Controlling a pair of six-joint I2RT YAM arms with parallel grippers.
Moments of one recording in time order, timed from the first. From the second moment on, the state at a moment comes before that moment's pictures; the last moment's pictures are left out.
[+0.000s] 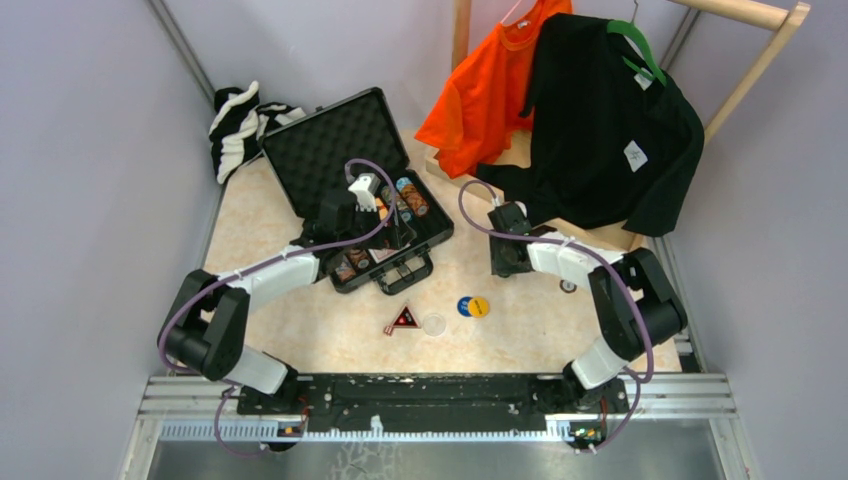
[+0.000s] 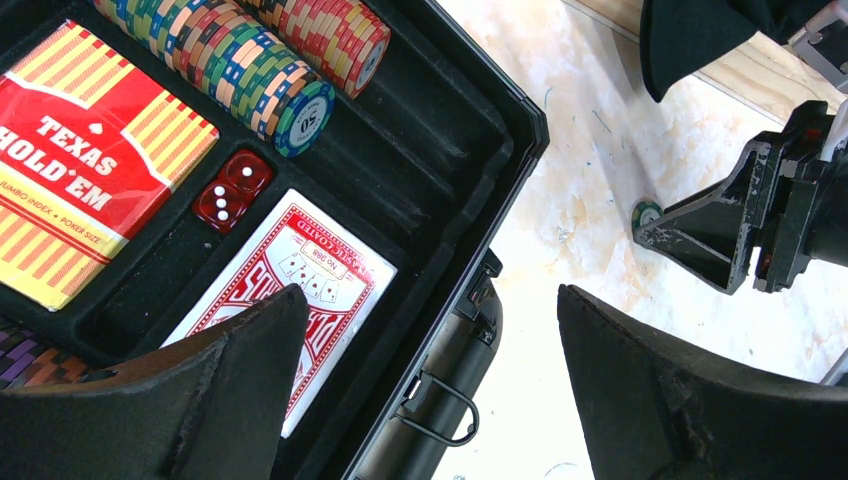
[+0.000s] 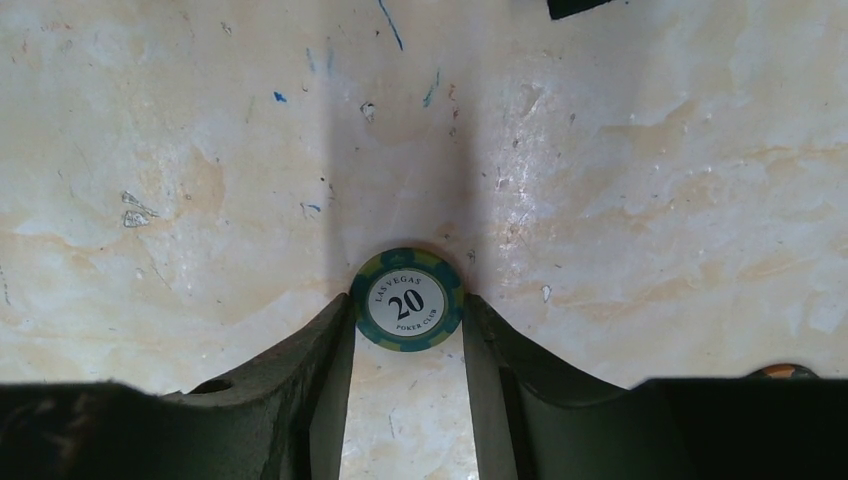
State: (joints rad) left arm -0.49 1.48 0.77 0.22 0.20 -0.42; right arm 0.48 1.57 0.84 -0.37 0.20 0.35
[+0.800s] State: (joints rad) left arm -0.49 1.61 0.90 0.18 0.40 -0.50; right arm 0.54 1.45 0.83 -0.50 0.22 0.36
